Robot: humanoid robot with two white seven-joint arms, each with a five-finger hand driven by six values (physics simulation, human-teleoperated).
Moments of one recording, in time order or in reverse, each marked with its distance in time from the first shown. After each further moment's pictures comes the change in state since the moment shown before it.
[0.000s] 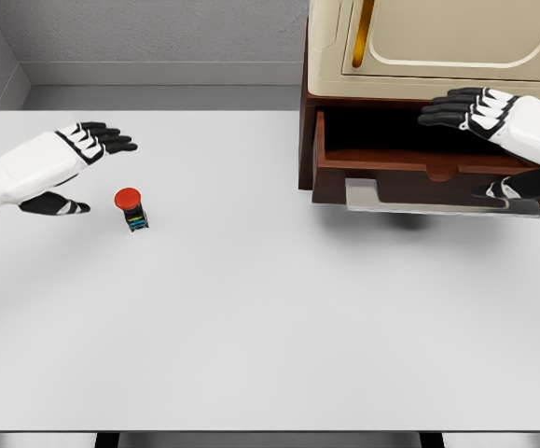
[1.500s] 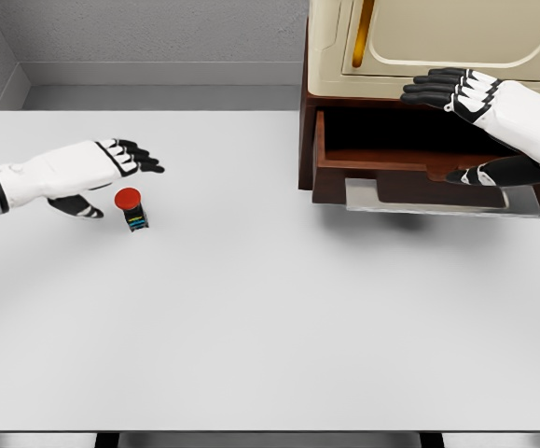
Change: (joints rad) left arm -0.345 -0.026 -0.420 0.163 -0.025 0.000 -0.071; right arm 0.200 0.094 -0.255 -0.003 0.001 0.000 0.000
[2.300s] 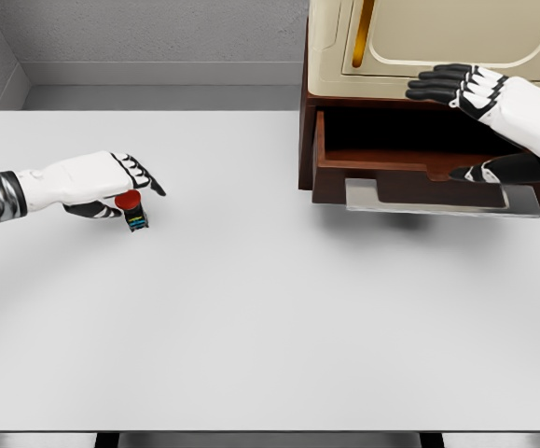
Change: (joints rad) left arm -0.014 -0.053 -0.022 0.048 -0.056 0.000 -0.036; right arm 0.018 -0.007 -0.027 0.000 -0.002 0.000 -0.001
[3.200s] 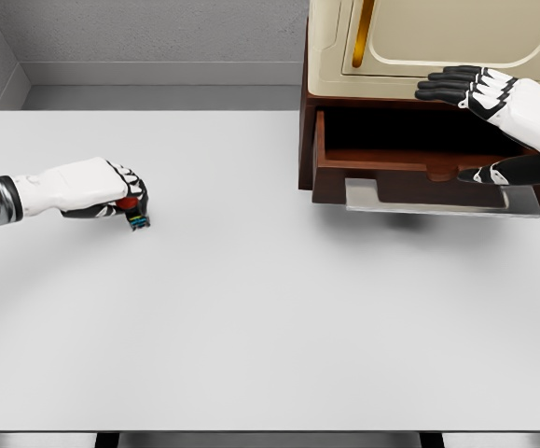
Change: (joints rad) left arm 0.002 0.017 -0.015 0.001 0.002 0.000 -0.013; right arm 0.017 -0.021 -0.008 0.001 -0.009 0.000 -0.002
